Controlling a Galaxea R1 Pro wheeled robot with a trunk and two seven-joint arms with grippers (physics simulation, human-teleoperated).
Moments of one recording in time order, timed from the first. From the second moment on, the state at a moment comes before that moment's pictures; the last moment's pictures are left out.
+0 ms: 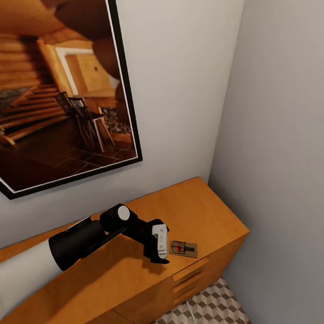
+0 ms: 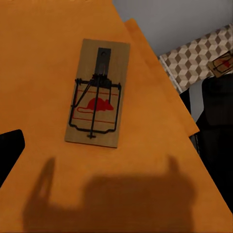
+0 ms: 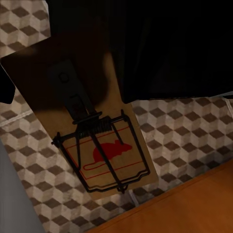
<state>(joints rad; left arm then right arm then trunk) -1.06 0.30 -1.13 -1.36 0.08 0.56 -0.93 -0.16 0.03 0.54 -0.02 -0.62 -0.60 0.08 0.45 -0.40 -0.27</state>
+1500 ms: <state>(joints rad) -1.06 0.27 -1.14 -1.36 0.08 0.56 -0.92 -0.16 0.03 0.54 -0.02 -0.62 -0.60 0.08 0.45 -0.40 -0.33</state>
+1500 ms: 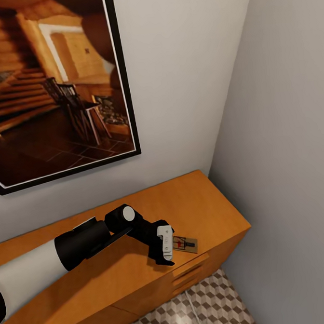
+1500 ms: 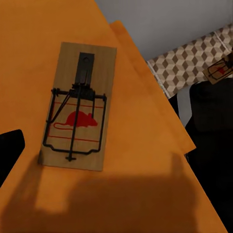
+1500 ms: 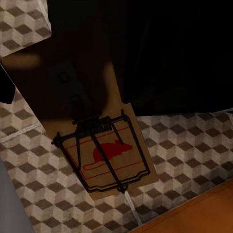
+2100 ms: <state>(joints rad) -1.06 0.27 -1.14 -1.35 0.08 0.56 -0.92 -0.16 0.03 0.54 -0.02 -0.62 -0.60 0.08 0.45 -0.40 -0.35</state>
